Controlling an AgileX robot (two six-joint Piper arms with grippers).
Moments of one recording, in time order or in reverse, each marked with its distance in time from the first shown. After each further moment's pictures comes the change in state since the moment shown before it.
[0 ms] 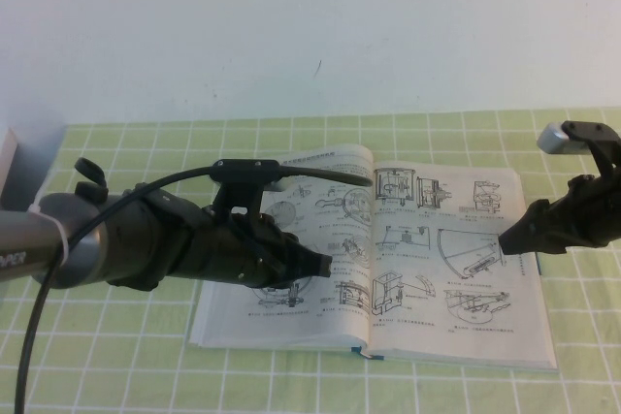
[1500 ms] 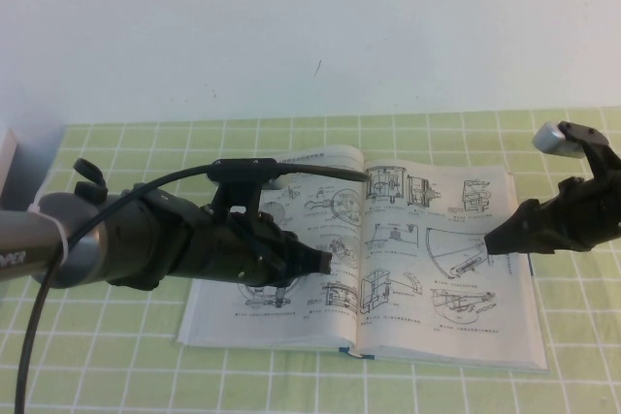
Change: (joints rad) right arm 0.000 0.039 -0.004 0.124 0.076 -0.079; left arm 0.000 0.000 -0.002 -0.024 0.000 0.000
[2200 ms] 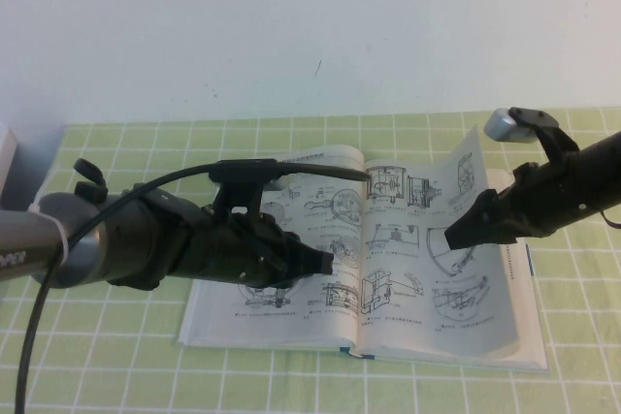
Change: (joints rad) right arm 0.106 0.000 -0.108 -0.089 0.070 0.110; left arm 0.000 0.000 0.000 -0.006 0.016 -0.002
